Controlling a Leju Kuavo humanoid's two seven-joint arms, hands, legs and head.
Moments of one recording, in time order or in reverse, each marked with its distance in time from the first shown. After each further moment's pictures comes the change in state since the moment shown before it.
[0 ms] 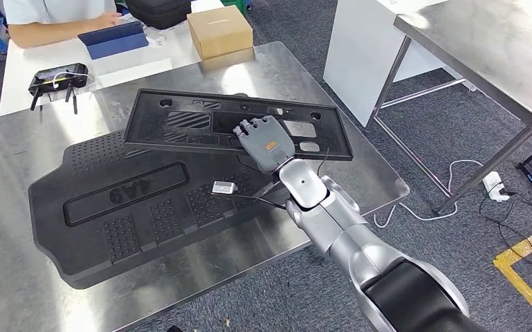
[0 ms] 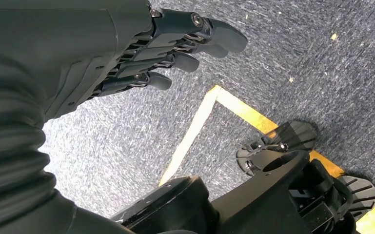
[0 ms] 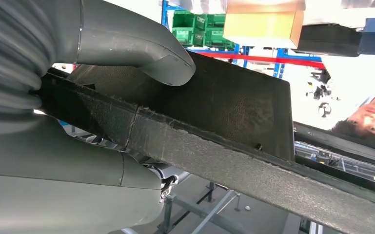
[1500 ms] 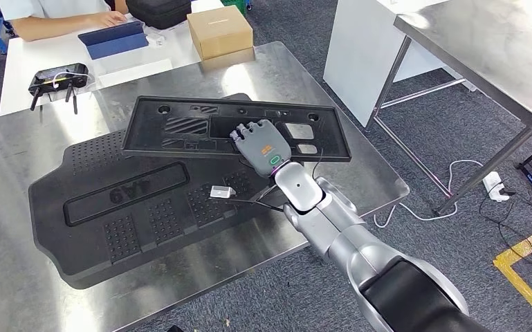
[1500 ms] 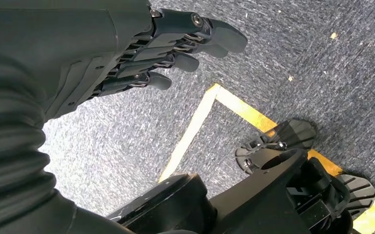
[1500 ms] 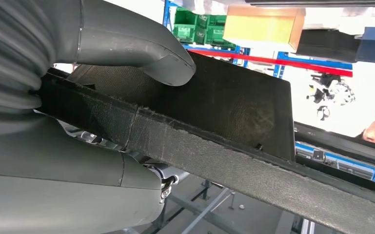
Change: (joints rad) left arm 0.001 -0.005 0.025 0.000 -0.020 0.000 0.000; right arm -0.009 0.000 0.075 0.024 0.002 -0.002 0.053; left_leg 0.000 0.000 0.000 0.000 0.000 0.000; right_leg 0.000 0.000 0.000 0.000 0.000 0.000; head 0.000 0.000
